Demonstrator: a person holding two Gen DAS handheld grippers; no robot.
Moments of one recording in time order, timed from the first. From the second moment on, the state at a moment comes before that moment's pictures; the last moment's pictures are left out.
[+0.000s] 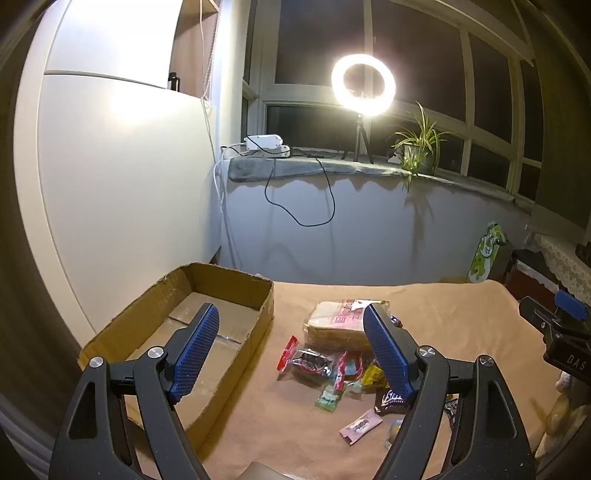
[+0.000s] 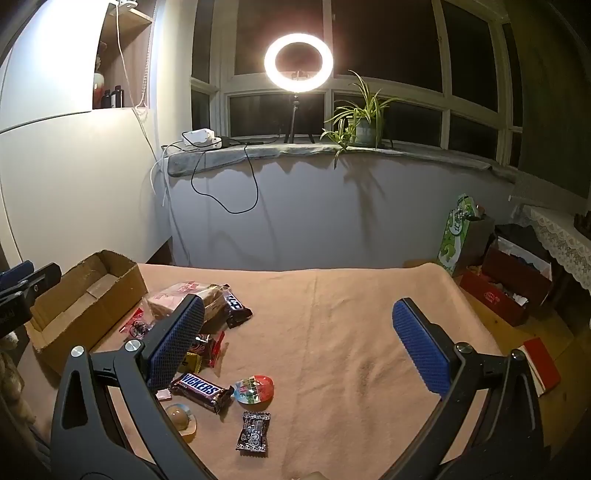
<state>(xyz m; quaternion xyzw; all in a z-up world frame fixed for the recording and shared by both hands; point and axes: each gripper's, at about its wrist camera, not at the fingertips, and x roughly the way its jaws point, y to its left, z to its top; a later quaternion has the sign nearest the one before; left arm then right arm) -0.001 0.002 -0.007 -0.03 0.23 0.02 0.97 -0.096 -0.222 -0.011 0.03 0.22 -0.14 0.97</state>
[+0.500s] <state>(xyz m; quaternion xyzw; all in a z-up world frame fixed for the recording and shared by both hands) -0.001 -0.002 -0.005 -0.03 0.22 0.01 0.97 -0.096 -0.218 -0.013 0.03 0.22 -0.13 0.97</state>
